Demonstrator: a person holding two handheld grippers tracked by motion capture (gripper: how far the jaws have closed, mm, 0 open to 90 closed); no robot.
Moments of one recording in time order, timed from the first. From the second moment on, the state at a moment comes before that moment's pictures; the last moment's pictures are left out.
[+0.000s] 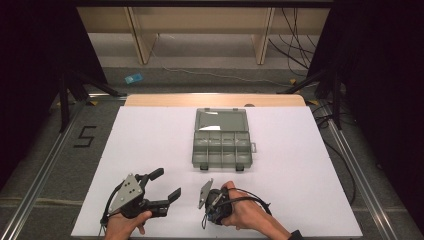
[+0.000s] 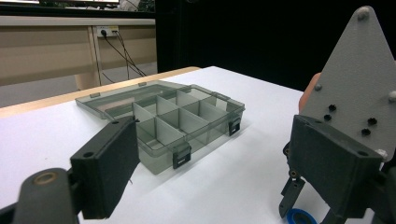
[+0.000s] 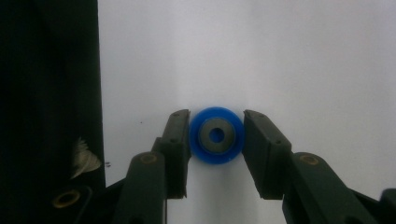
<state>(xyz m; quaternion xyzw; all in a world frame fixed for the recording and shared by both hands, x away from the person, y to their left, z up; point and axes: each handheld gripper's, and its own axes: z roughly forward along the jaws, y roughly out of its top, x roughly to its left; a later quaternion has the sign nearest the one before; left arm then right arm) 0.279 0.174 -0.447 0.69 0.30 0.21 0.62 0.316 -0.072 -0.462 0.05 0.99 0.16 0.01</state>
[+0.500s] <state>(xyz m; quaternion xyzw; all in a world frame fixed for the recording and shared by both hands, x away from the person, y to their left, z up) 0.279 0.175 -0.447 0.69 0.30 0.21 0.62 0.330 -0.091 -0.443 0.08 0.98 0.20 0.04</state>
